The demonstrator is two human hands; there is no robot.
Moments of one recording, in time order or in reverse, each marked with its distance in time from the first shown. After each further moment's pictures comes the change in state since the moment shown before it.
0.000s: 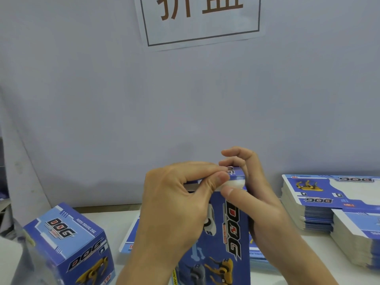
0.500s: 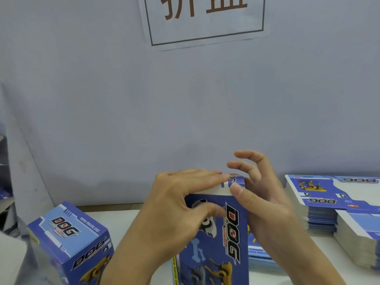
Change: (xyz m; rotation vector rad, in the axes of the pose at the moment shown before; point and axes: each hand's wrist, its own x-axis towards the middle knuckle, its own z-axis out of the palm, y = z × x) left_hand -0.004 -0.027 -0.020 0.154 -0.321 0.005; right_hand -0.001 0.017 -0.011 0.117 0.041 0.019
